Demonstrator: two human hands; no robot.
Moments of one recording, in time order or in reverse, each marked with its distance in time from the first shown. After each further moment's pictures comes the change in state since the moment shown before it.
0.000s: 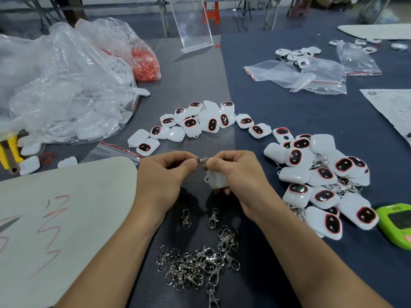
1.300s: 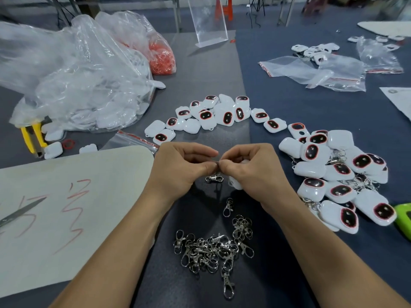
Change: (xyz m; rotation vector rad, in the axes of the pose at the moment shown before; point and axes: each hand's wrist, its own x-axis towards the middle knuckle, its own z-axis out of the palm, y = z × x) left_hand -0.001 0.005 -0.015 -0.058 -0.243 0.032; right_hand -0.009 0.001 -0.003 -0.235 0.009 -0.222
